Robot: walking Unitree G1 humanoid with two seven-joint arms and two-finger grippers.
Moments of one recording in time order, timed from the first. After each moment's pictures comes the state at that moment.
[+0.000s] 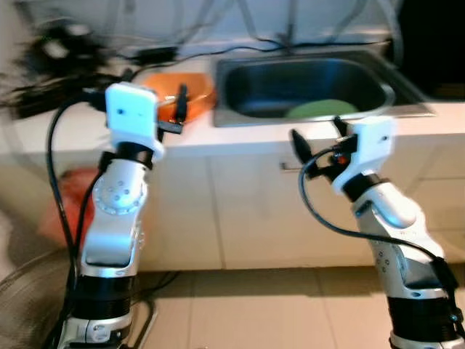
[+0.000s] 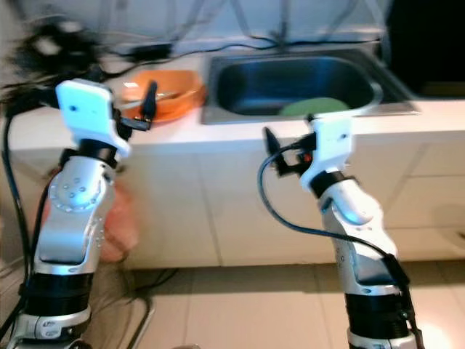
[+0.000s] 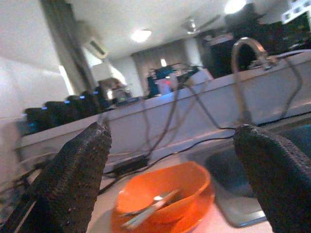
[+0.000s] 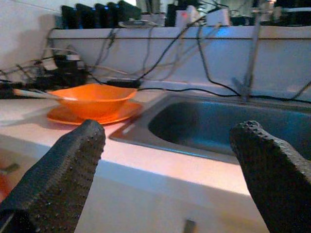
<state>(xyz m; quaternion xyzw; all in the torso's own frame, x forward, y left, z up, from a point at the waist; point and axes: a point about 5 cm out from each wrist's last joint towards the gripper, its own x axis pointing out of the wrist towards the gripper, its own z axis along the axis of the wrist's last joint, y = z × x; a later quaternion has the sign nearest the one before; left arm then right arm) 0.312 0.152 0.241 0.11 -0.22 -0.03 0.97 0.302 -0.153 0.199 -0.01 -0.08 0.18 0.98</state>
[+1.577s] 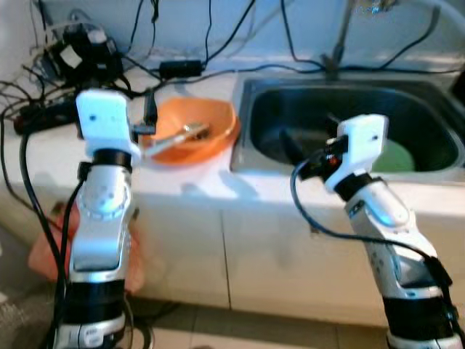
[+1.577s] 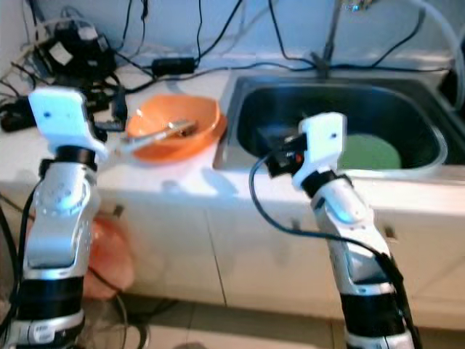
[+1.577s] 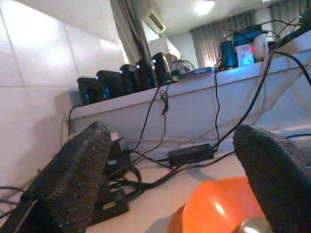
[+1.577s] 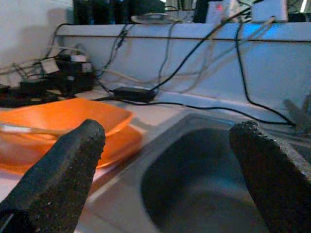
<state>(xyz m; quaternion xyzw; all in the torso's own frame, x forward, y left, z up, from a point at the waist) 0.310 0.177 0.232 0.10 -0.20 0.05 0.97 0.301 -0.143 0.201 -0.02 -0.09 0.20 0.98</state>
